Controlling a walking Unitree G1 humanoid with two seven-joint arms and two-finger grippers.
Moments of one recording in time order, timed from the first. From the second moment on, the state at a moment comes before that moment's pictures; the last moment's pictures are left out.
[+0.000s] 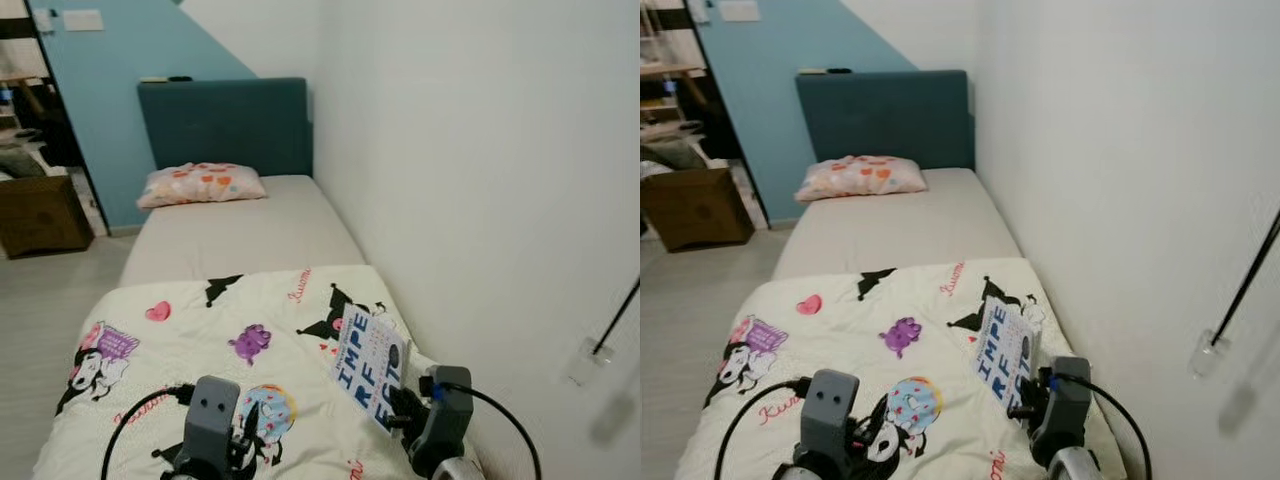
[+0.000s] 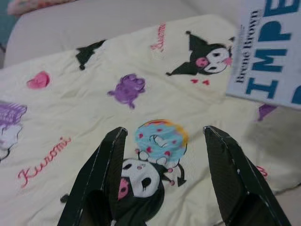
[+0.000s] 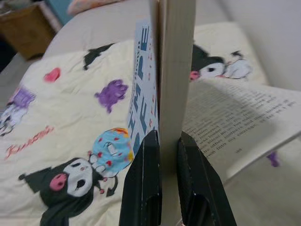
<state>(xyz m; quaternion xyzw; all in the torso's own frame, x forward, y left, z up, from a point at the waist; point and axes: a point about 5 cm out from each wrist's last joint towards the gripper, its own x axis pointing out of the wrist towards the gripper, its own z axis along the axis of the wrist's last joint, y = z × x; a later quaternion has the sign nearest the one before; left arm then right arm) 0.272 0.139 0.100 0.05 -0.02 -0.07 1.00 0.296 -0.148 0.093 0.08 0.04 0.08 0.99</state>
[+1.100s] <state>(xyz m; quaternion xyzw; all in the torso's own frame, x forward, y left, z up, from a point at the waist) 0.270 0.136 0.100 0.02 -0.02 -0.06 1.00 0.295 -0.147 0.093 0.07 0.03 0.10 0.99</state>
